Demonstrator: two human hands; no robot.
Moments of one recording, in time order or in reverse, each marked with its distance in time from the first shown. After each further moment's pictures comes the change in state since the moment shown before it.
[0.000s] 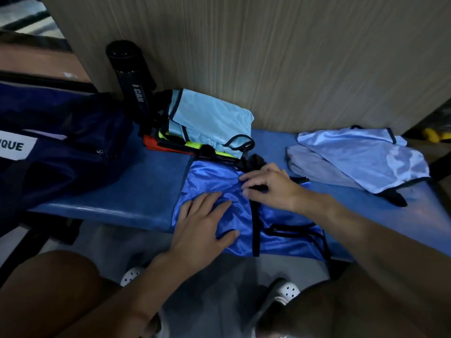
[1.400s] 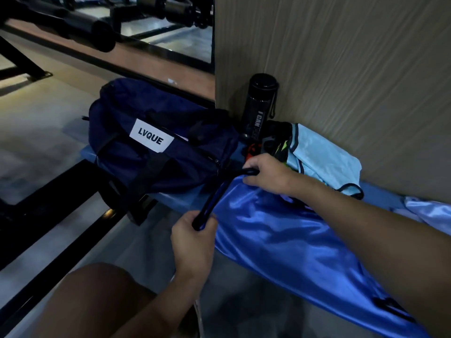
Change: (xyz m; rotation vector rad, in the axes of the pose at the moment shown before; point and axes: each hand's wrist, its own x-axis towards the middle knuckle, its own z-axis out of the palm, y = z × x) left_hand -0.068 -0.104 -0.080 -0.994 0.804 -0.924; right_hand 0.169 -0.201 0.041 0.139 -0.195 -0.179
